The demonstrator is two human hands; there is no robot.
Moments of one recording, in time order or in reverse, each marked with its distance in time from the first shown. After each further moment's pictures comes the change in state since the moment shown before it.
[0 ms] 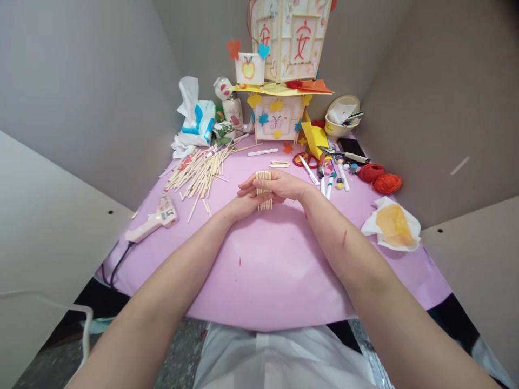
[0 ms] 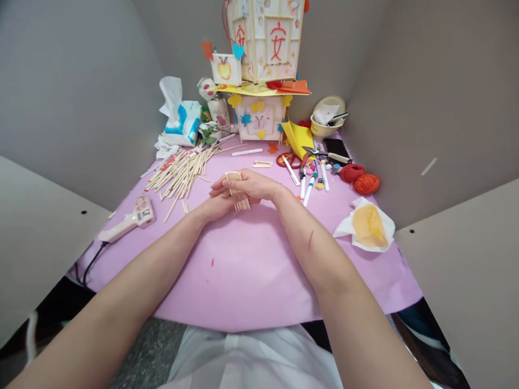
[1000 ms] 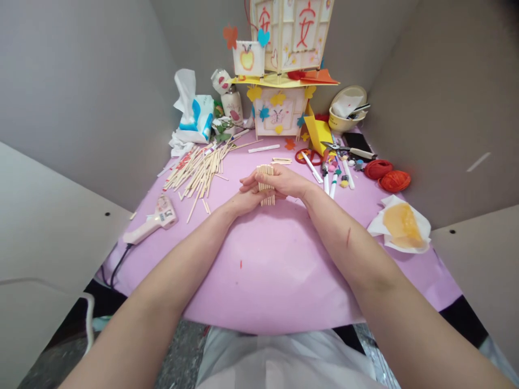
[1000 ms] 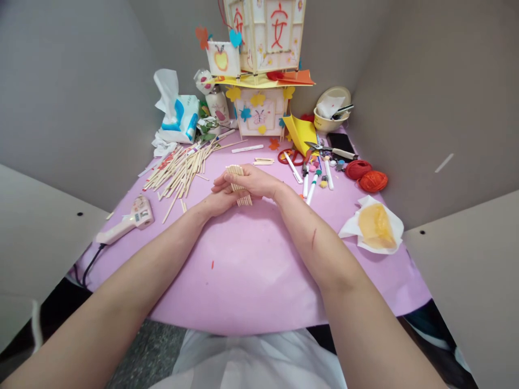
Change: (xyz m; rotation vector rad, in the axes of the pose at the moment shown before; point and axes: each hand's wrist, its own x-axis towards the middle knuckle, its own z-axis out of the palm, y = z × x) left_hand 0.024 -0.026 -0.009 0.088 -0.027 0.037; right_hand 0.010 0.015 -0.011 -0.001 0.070 -0.022
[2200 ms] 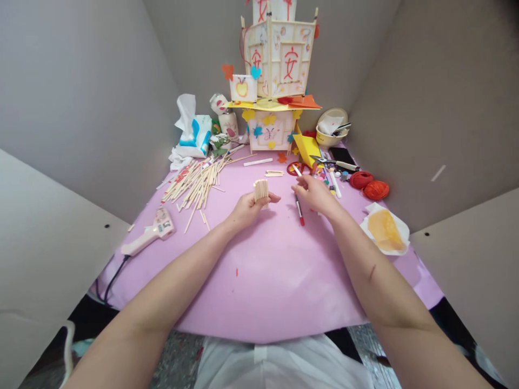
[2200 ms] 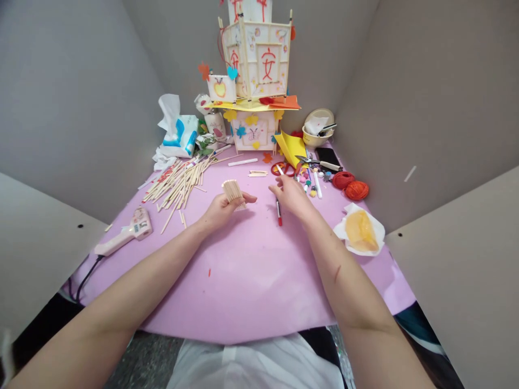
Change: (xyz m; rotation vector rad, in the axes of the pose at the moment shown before) left_hand -0.019 0.035 0.019 0.006 0.054 0.166; right_hand -0.078 0.009 -0.041 -0.947 0.795 0.264
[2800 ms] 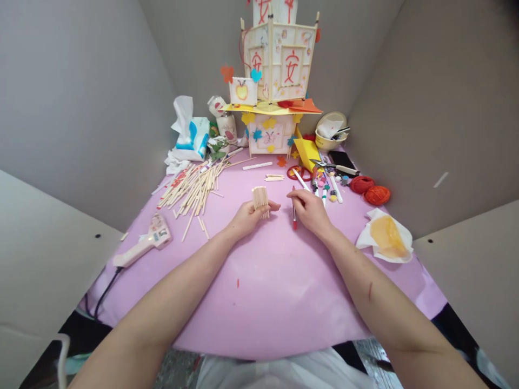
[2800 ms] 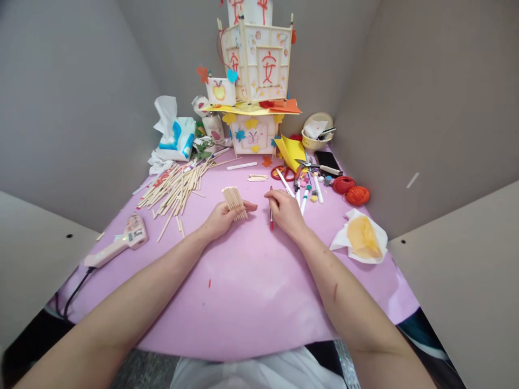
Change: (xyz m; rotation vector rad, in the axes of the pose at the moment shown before) left_hand 0.002 -0.015 -0.002 -0.139 -0.023 -0.096; right_hand -0.021 0.003 0.033 0.129 0.121 -0.211
